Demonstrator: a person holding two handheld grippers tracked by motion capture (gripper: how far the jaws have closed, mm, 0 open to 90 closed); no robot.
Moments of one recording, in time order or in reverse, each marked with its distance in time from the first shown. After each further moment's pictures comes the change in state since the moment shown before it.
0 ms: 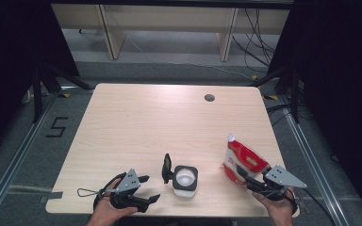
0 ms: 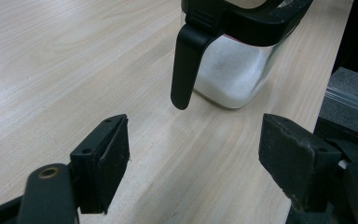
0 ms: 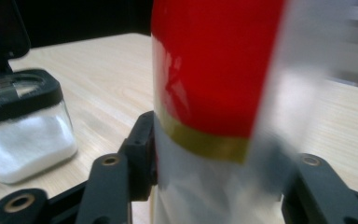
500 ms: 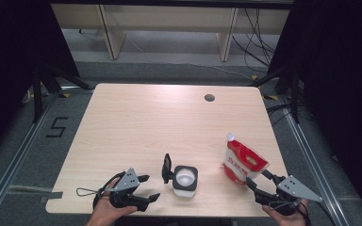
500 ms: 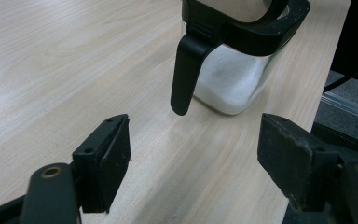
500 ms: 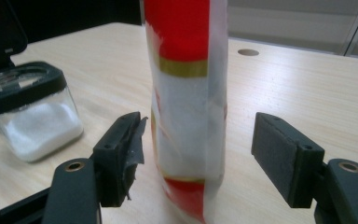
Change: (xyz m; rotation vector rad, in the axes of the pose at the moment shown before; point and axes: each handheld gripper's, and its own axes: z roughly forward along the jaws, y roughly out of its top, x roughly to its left) left arm 0.001 0.004 -0.004 -0.009 -0.012 -0.008; right arm 0.008 -0.003 -0.039 0.053 -0.085 0.056
